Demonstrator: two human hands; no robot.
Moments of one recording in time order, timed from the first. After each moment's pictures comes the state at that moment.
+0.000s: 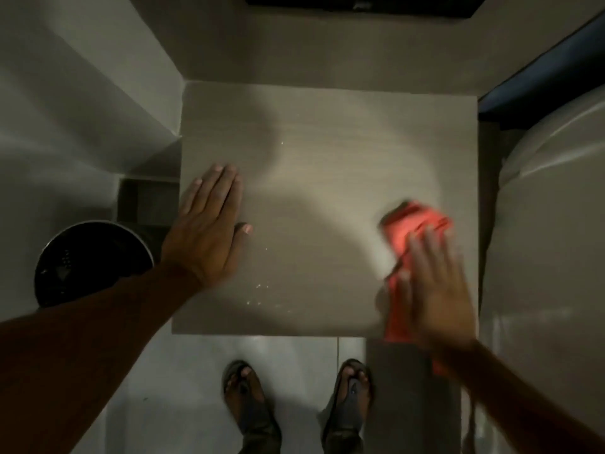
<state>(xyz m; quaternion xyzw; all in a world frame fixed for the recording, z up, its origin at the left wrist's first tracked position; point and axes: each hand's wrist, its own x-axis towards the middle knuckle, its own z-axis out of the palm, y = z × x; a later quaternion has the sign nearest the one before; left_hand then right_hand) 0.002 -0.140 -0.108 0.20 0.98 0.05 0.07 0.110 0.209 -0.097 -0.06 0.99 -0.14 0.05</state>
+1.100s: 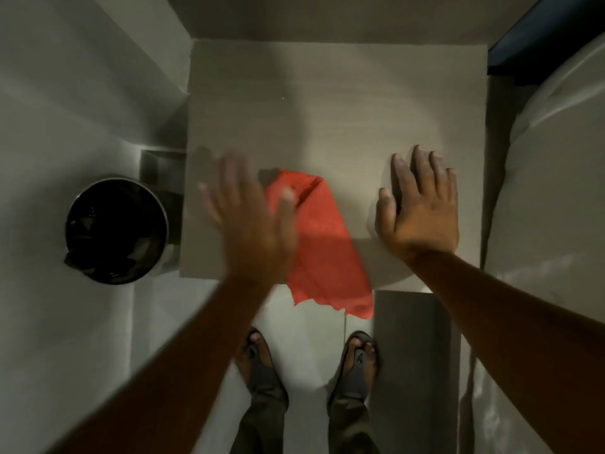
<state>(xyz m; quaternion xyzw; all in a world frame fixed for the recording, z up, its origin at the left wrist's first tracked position) 0.079 -0.039 -0.069 -0.12 0.97 0.19 -0.07 0.064 0.204 -0.121 0.02 0.99 -0.13 0.01</state>
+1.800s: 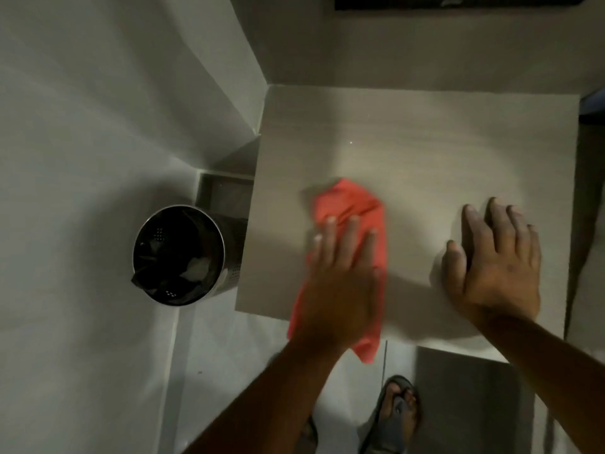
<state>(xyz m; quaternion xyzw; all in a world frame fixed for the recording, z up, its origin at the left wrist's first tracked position) 0.095 -0.023 -0.091 0.09 0.98 0.16 0.07 0.063 0.204 -0.118 0.03 0.99 -0.13 0.01</state>
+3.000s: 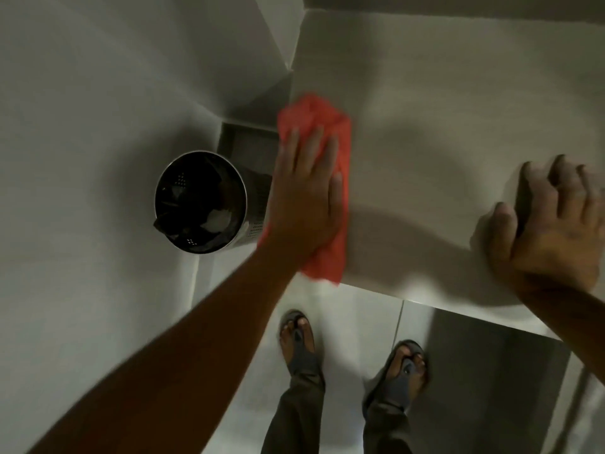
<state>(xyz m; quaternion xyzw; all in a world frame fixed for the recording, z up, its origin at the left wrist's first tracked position) 0.041 -0.110 -0.104 0.06 0.99 0.12 0.00 0.065 0.213 -0.141 0.00 0.99 -0.11 -0.08</state>
